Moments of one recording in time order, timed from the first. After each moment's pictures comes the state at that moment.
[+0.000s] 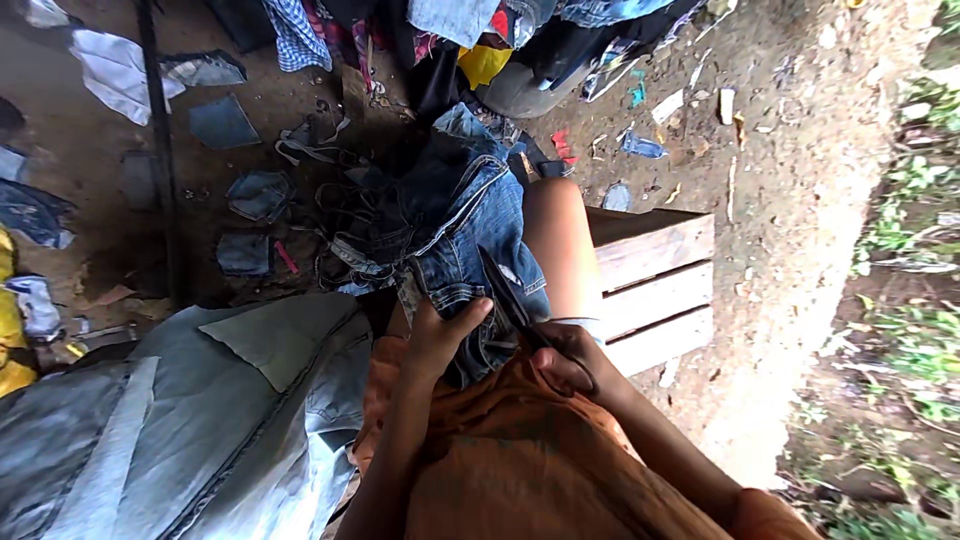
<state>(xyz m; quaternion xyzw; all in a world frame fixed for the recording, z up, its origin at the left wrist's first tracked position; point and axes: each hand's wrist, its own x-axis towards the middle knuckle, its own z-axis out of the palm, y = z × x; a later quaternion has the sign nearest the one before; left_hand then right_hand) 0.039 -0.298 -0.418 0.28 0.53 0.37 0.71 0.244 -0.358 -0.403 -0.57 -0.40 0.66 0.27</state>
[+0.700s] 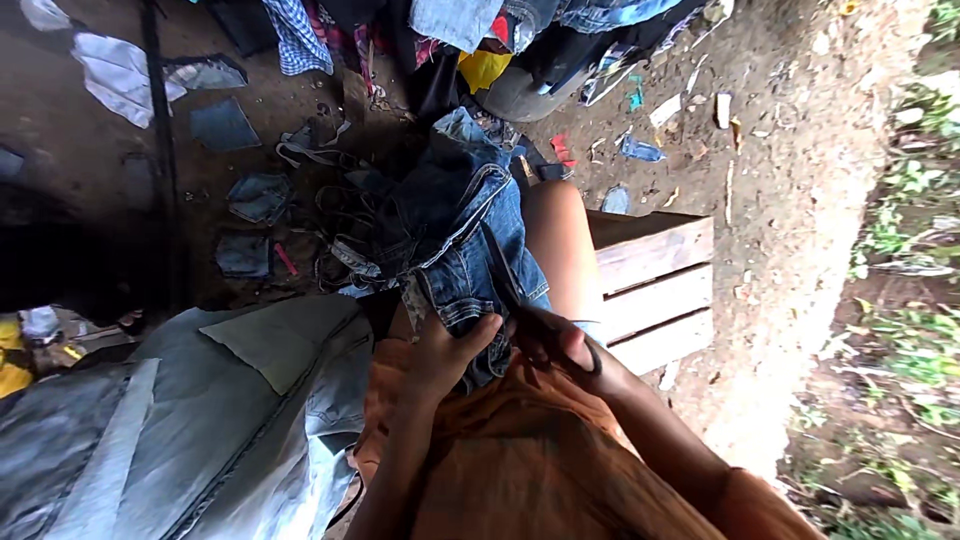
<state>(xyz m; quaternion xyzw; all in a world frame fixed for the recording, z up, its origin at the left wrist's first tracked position) 0.038 -0.311 -0.405 0.32 0.50 0.40 0.70 0.240 -0.341 -0.409 -0.46 -0.37 0.75 0.30</state>
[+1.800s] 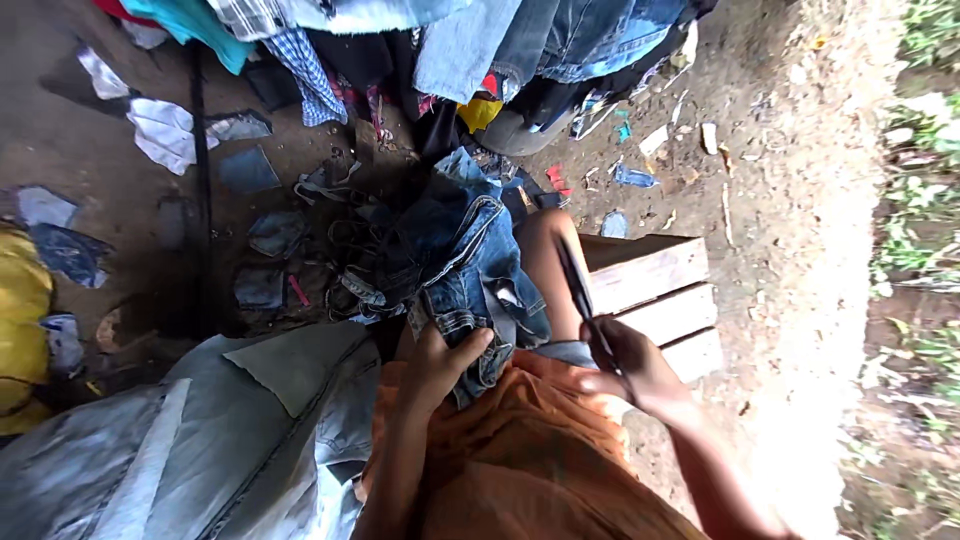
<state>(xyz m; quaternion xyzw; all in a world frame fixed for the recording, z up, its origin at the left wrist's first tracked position) 0.029 -0.294 -0.397 0.36 0.51 0.35 0.69 0.279 -0.348 -0.365 -0.66 -0.49 0.50 0.27</state>
